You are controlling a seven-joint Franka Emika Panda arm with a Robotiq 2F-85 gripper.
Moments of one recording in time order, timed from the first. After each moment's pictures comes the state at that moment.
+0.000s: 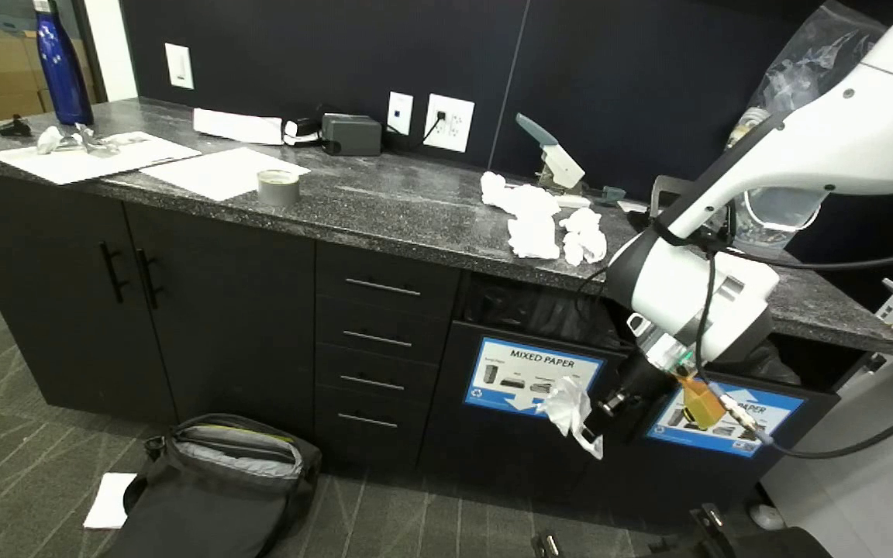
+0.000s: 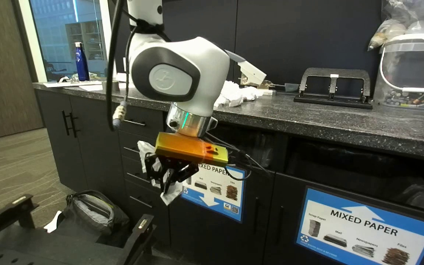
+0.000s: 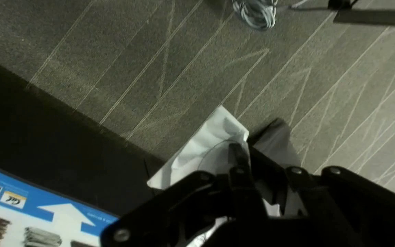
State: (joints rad) arm -0.37 0.44 0.20 -2.54 0.72 2.79 -1.36
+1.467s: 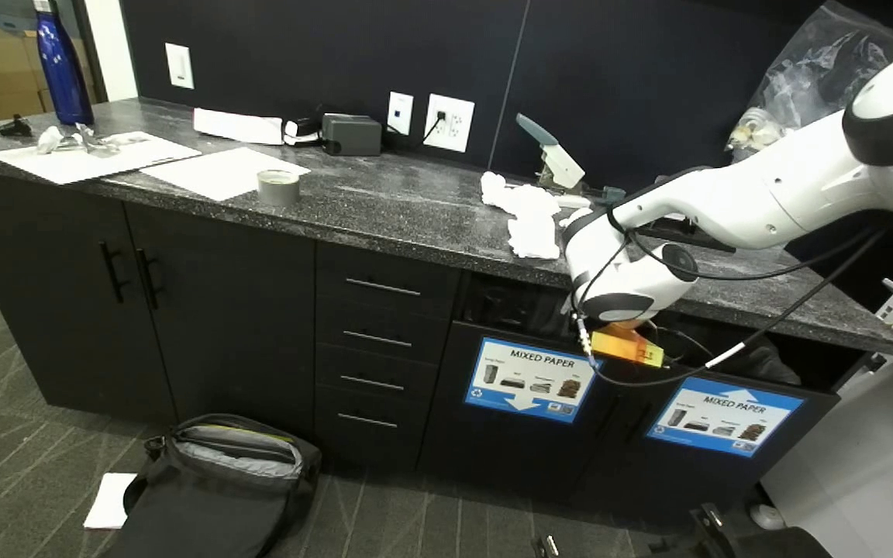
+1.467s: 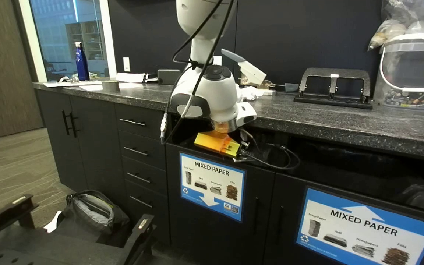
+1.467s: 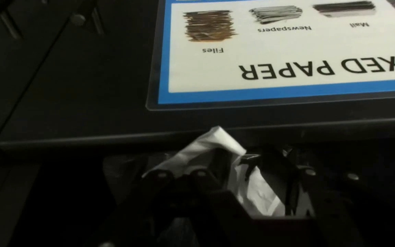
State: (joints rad) arm -0.58 1.03 0.54 -1.80 1.07 3.57 -1.24
